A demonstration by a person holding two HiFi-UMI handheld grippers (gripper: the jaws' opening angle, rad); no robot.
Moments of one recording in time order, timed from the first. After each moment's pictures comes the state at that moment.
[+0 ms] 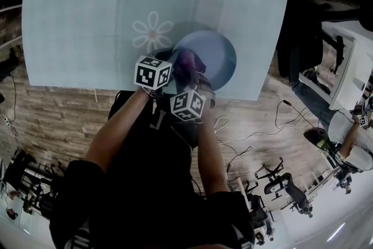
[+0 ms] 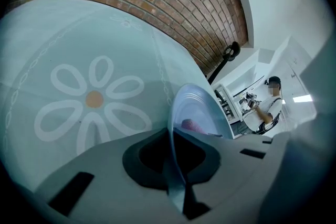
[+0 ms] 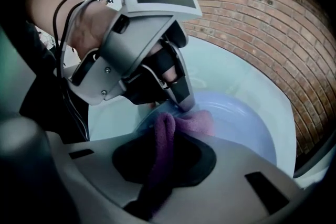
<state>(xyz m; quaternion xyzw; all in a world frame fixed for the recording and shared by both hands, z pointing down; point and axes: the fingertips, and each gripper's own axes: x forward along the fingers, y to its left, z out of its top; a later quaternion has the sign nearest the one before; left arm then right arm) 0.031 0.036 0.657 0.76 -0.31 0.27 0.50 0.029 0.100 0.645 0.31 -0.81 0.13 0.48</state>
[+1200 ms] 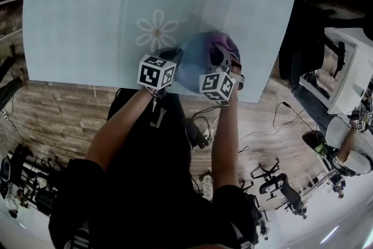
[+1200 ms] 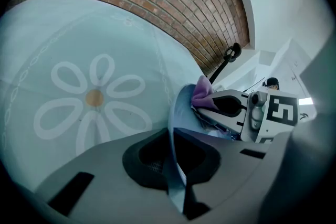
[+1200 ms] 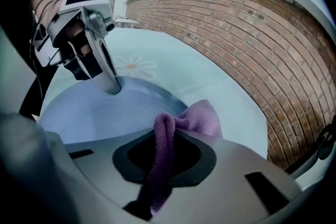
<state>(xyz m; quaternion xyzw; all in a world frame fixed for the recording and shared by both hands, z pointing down) 0.031 0.035 0.655 0.76 -0.31 0.27 0.51 0.120 0.004 0.641 0.36 -0.79 0.02 0.50</state>
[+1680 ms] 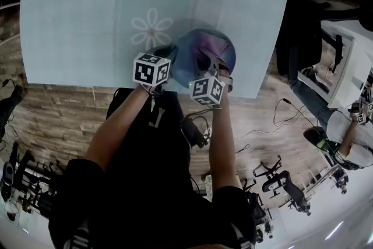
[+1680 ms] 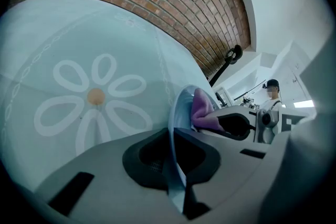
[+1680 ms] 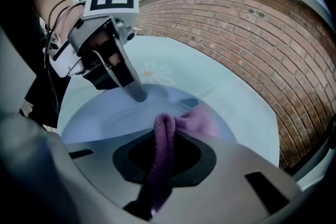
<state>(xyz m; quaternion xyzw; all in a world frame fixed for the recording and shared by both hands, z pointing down) 0.029 0.035 0.657 0.75 -0.32 0.26 0.51 0.091 0.042 0.642 0.34 -0.81 0.05 0.48</state>
